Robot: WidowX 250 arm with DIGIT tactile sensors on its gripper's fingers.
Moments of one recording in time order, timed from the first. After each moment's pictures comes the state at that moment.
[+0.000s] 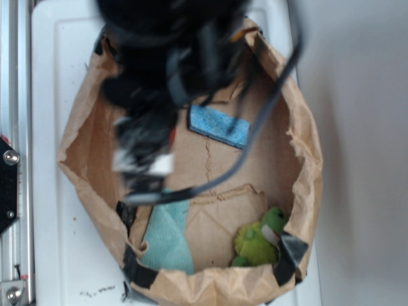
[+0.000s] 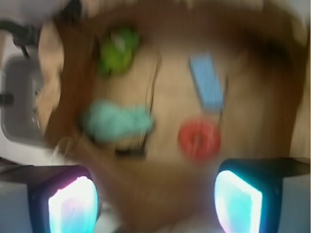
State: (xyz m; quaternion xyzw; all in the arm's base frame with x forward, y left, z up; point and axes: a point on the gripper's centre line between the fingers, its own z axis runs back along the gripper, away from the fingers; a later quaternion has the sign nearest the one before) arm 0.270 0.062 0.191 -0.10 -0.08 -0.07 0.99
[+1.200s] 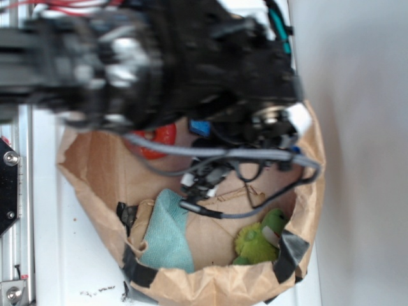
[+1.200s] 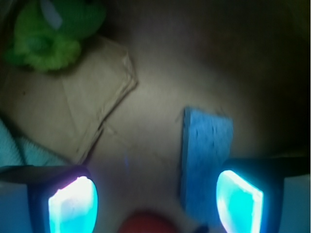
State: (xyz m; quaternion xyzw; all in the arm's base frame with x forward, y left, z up) arm 0.318 0.032 0.079 -0.01 -0.08 -0.23 0.97
